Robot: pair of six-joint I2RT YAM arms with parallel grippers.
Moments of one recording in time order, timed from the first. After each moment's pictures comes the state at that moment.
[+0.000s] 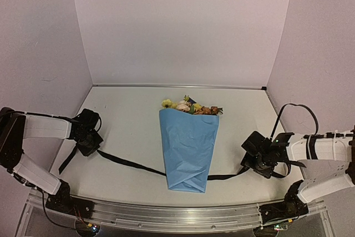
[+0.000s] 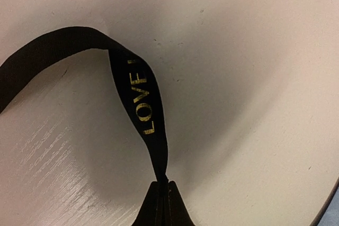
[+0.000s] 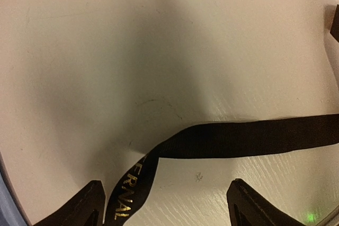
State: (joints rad) left arm -0.33 1.40 0.61 -0.38 -0.21 -1.10; right arm 0.76 1.24 0.56 -0.66 0.38 1.28
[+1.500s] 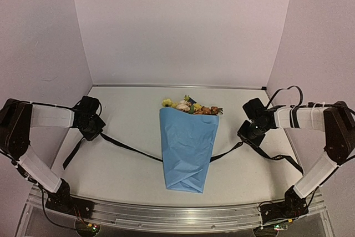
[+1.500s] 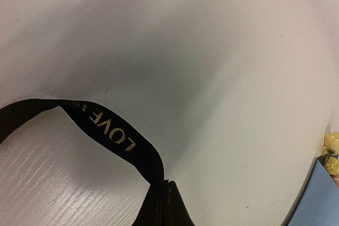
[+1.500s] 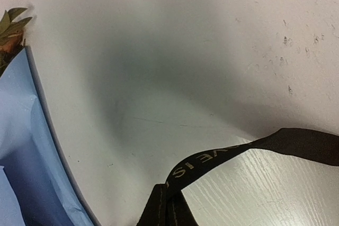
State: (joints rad) left arm -0.27 1.52 0.77 -0.25 -0.19 -1.03; right arm 0.42 1.57 0.89 -0.48 0.13 1.05
